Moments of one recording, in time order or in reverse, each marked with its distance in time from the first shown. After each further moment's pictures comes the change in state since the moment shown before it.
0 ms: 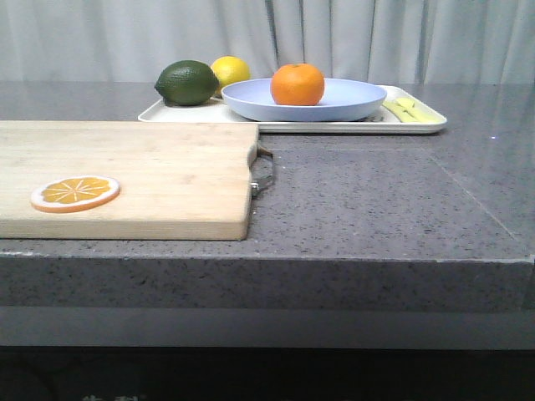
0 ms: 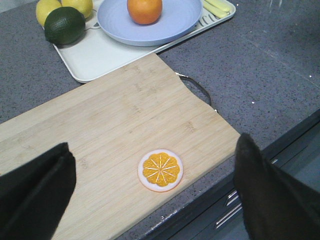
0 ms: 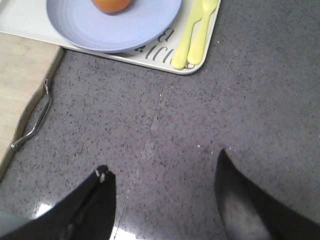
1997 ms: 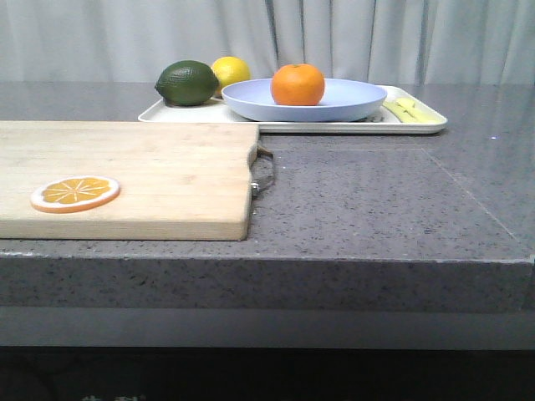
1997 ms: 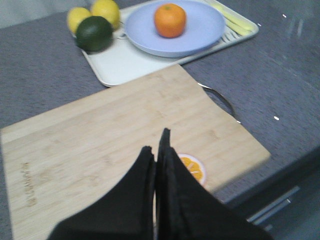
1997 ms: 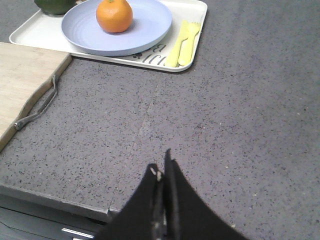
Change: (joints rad) left arm 0.128 -0.148 0.137 -0.015 -0.106 0.000; right arm 0.000 -0.613 0.552 0.000 -0.257 -0.004
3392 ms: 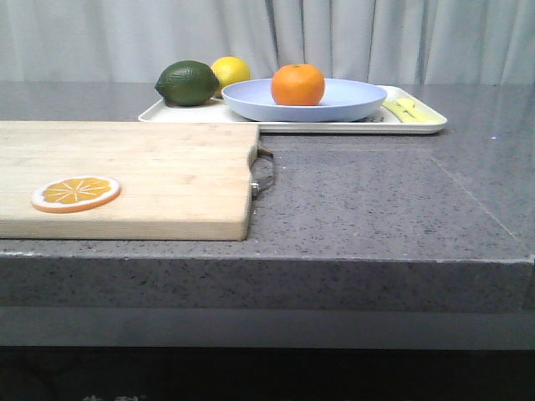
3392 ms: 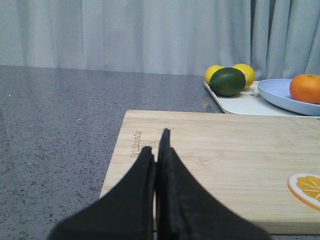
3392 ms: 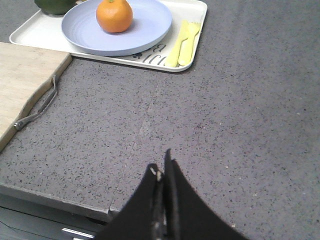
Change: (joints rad) left arm 0.435 -0.569 0.789 -0.118 -0.650 0.000; right arm 0.000 0.000 0.000 0.000 0.000 0.000
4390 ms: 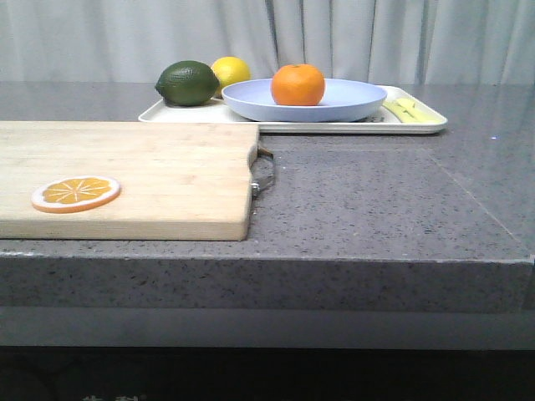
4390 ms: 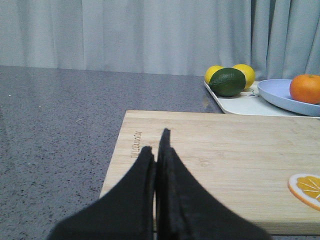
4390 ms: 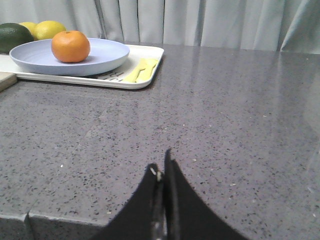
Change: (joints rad) left arm 0.000 0.000 0.000 0.000 -0.001 0.000; right arm -0.023 -0.455 0.726 -0.049 -0.654 -0.003
